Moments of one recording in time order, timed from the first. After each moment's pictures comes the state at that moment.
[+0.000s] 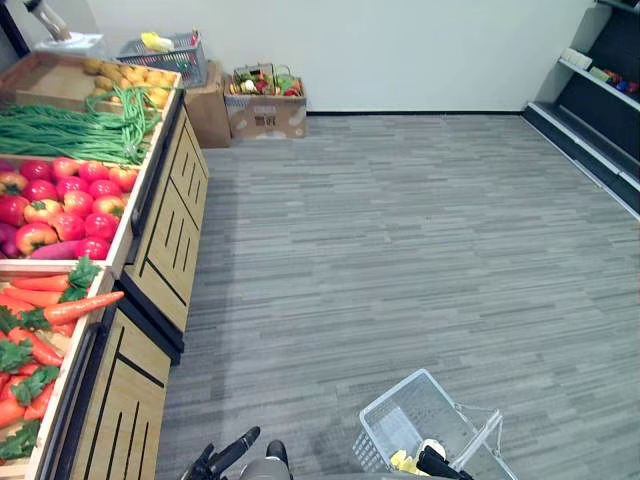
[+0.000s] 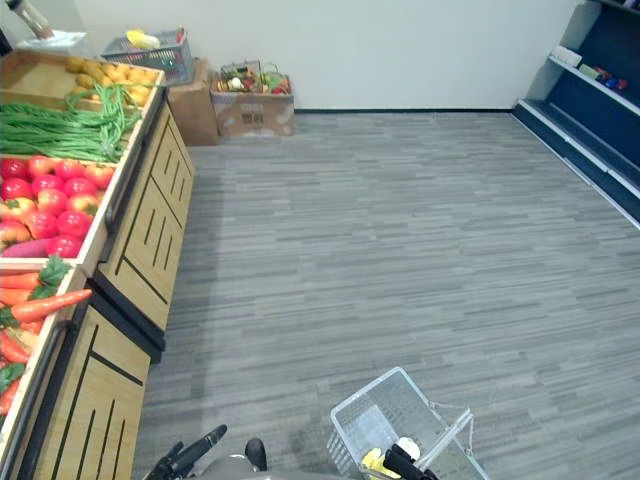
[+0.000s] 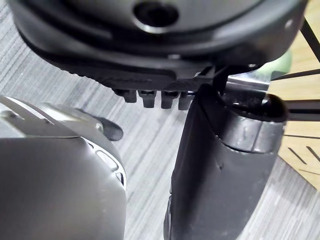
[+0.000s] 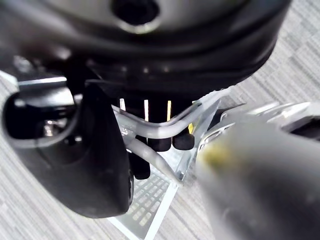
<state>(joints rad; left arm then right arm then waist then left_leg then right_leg) 0.12 0.12 0.21 1.14 -0.54 -0.13 -0.07 0.10 -0.09 -0.31 1.15 0.35 0.05 0.19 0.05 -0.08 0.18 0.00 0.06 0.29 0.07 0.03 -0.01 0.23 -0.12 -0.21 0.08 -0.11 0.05</state>
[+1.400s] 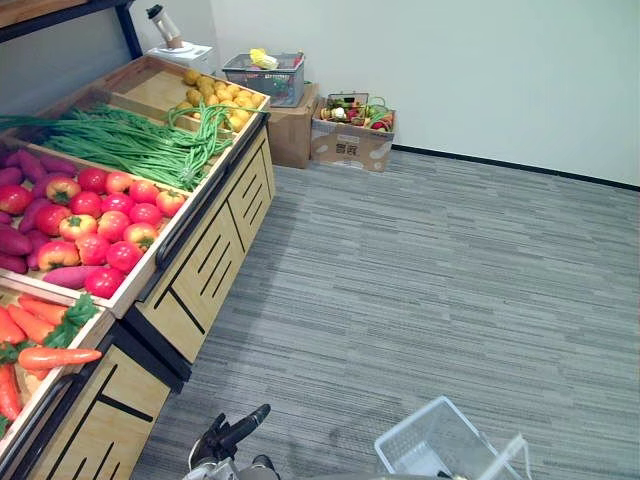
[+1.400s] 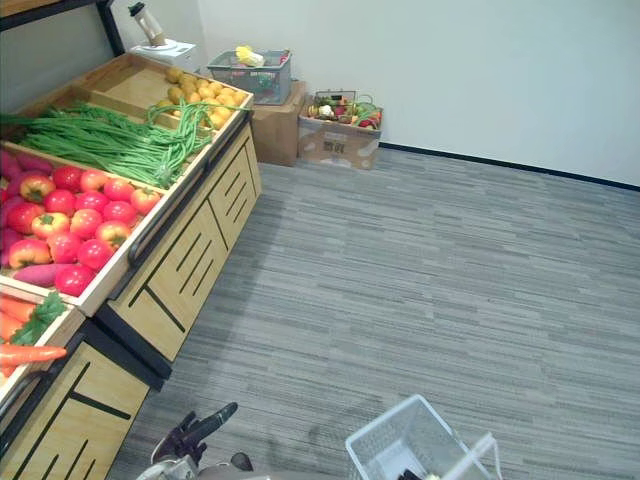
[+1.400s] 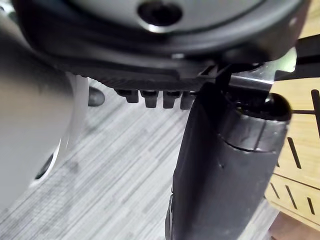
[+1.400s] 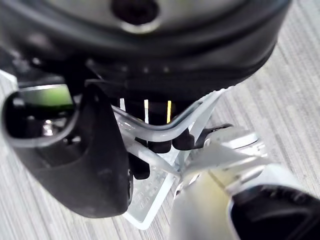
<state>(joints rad) 0.06 0.13 0.16 1.10 -0.51 -0.14 -0.07 0.14 -0.11 -0.29 1.15 0.28 0.05 0.20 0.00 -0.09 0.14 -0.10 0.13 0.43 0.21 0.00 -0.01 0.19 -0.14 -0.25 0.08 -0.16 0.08</state>
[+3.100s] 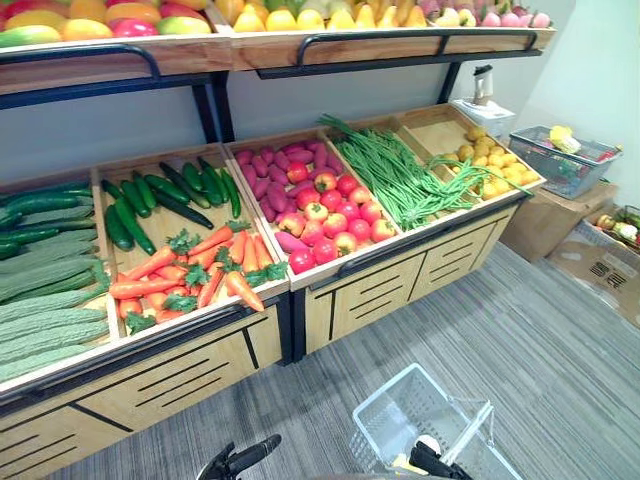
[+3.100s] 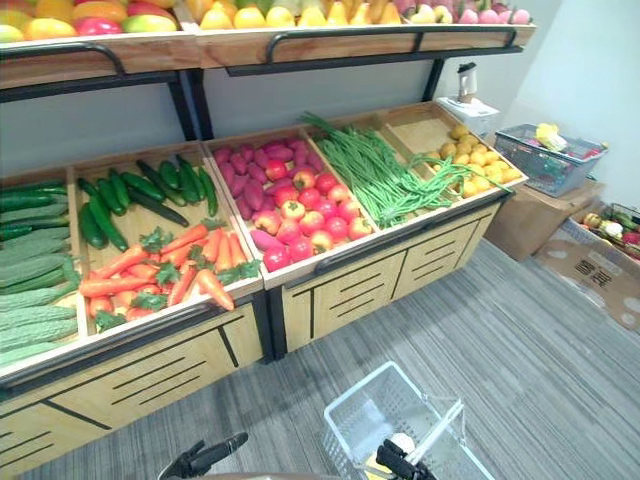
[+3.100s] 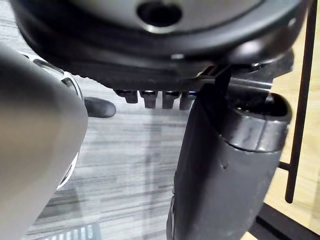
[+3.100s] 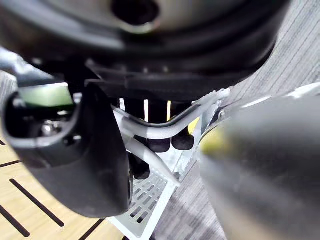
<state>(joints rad) 0.10 0.13 0.07 1.11 -0.47 -0.08 -0.04 0.10 -0.04 -0.33 1.11 0.24 0.04 0.18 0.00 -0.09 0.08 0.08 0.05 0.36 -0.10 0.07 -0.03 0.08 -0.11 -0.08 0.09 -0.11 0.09</state>
